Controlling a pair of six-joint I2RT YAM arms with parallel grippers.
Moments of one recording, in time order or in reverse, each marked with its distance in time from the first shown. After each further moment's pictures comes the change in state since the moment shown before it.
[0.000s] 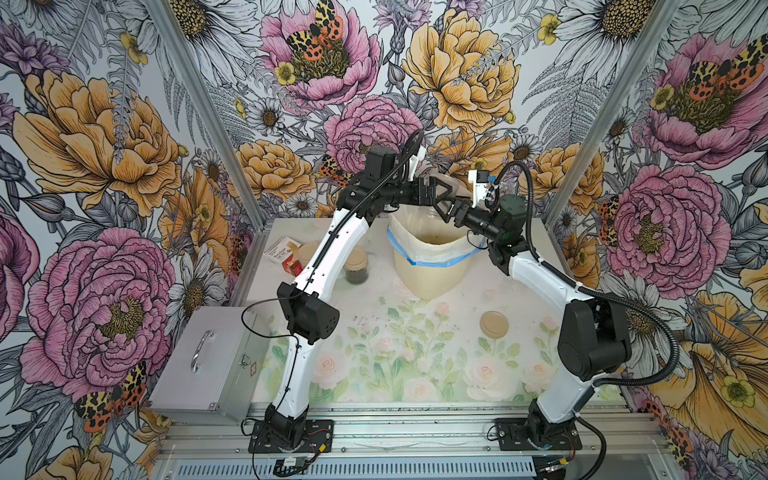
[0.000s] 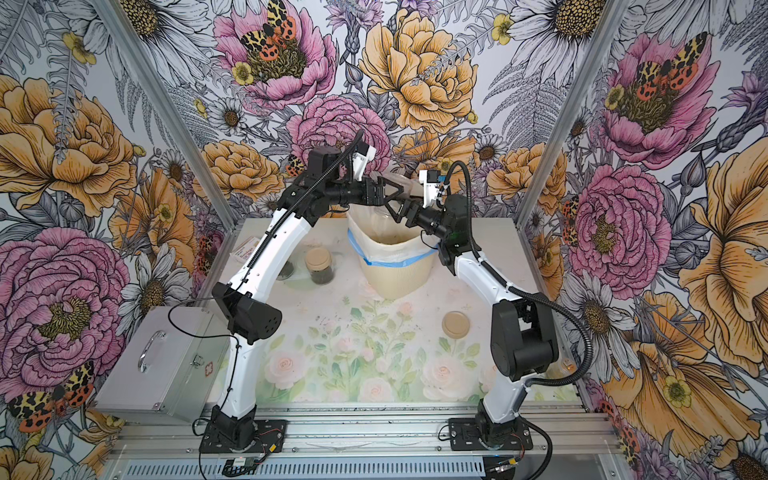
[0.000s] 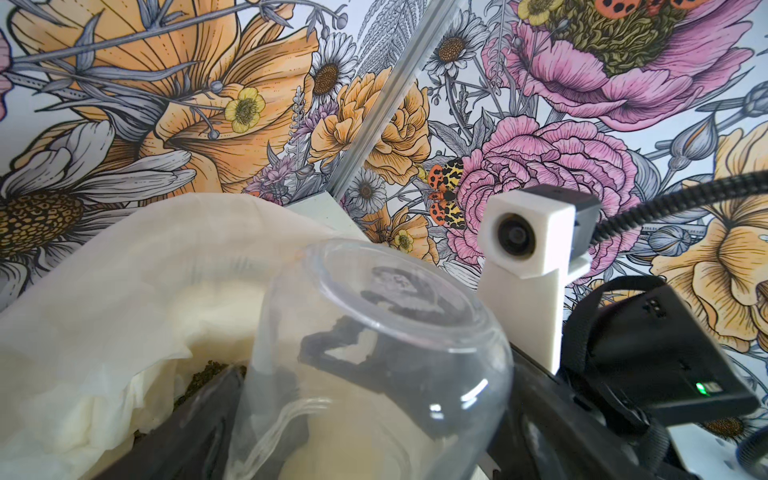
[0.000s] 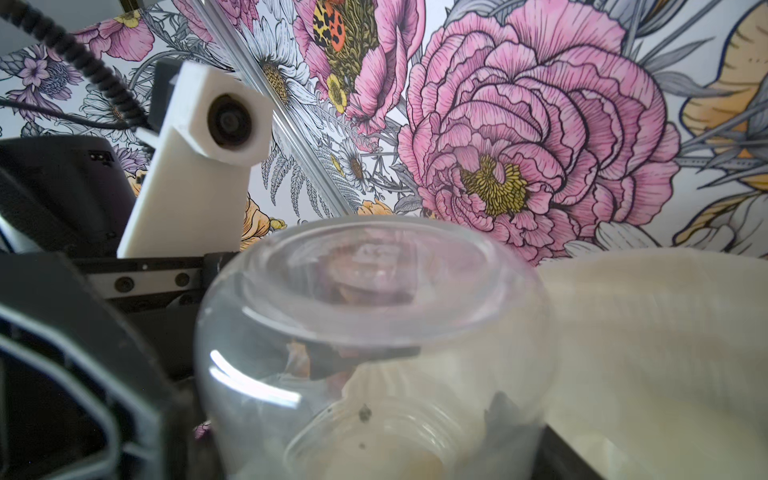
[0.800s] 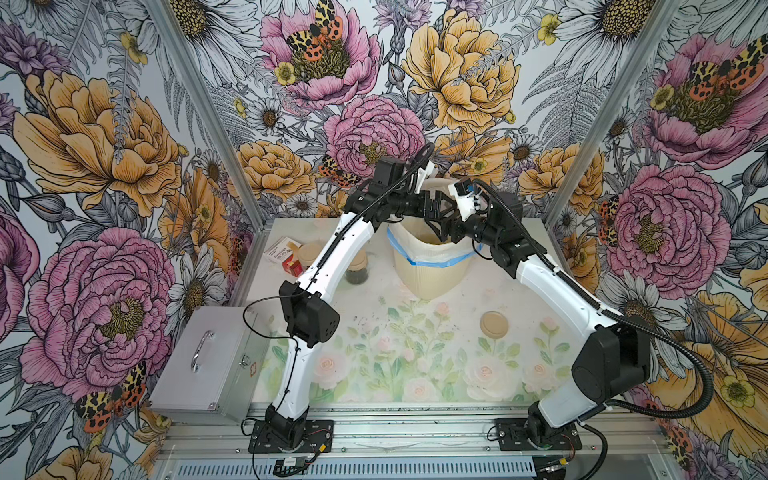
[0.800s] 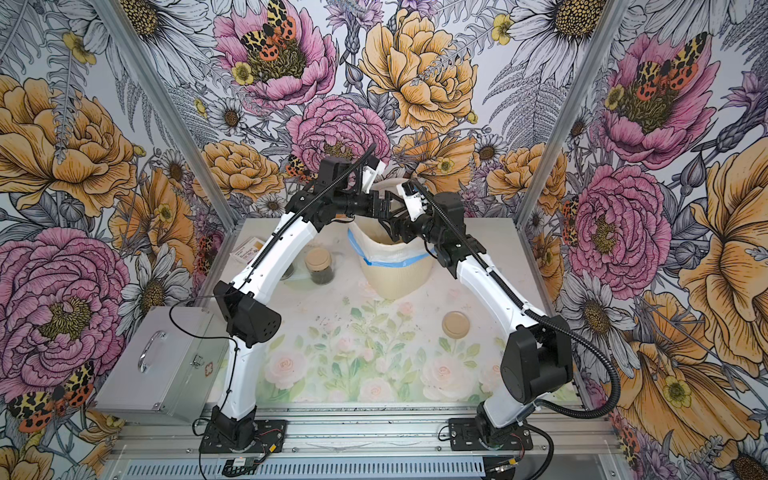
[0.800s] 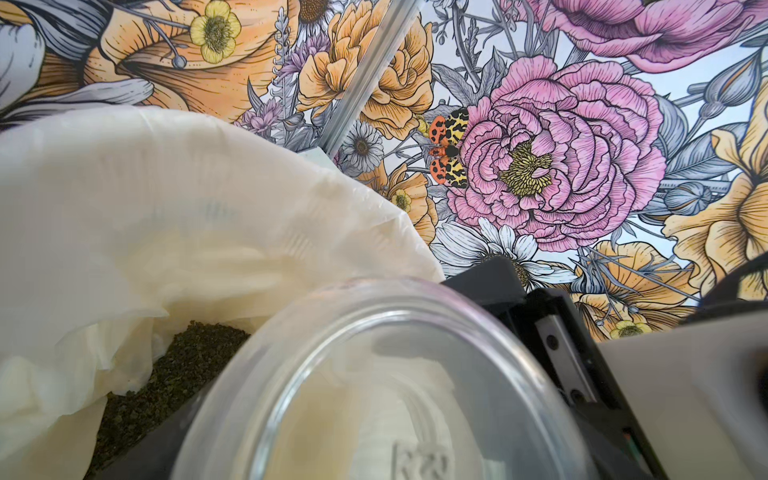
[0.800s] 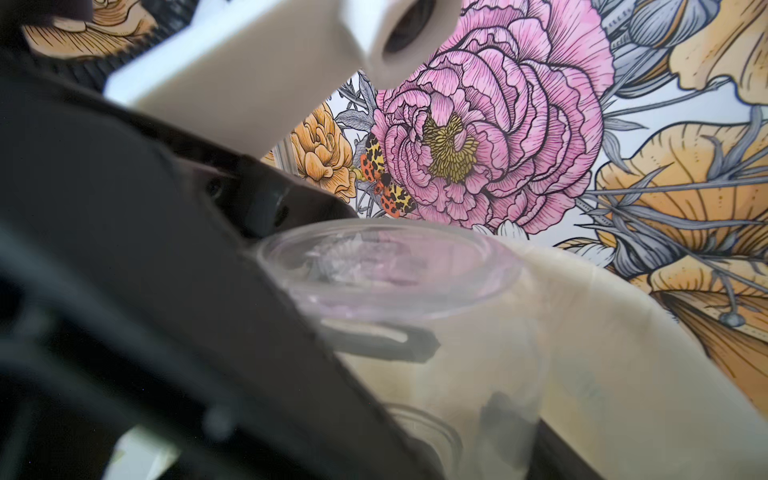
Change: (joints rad) left arm -0.025 -0.033 -0.121 -0.025 0.015 0.042; right arm 0.090 -0.153 0.048 -0.535 0.261 -0.759
